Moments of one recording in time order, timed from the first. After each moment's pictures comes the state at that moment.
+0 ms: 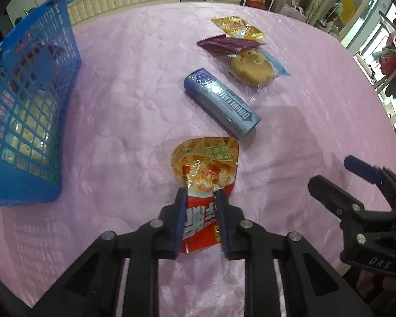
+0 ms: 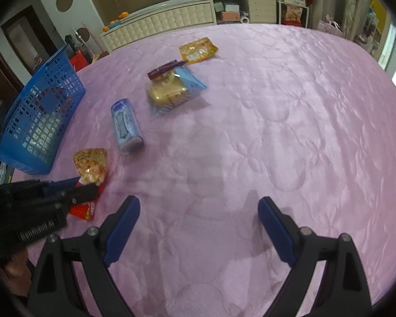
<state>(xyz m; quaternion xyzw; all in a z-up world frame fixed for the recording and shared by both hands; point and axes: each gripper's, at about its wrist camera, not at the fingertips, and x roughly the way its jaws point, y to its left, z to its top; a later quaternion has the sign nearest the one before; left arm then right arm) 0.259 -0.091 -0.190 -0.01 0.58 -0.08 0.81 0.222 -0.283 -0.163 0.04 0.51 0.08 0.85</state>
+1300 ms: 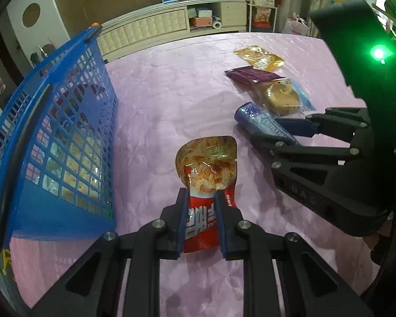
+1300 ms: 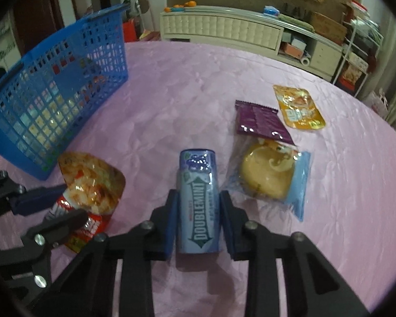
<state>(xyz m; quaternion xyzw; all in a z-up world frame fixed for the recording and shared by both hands) 0.260 -0.065 -0.166 0.07 0.51 -0.04 0.86 0.298 -0.188 -0.174 -0.09 0.48 0.19 0.85</state>
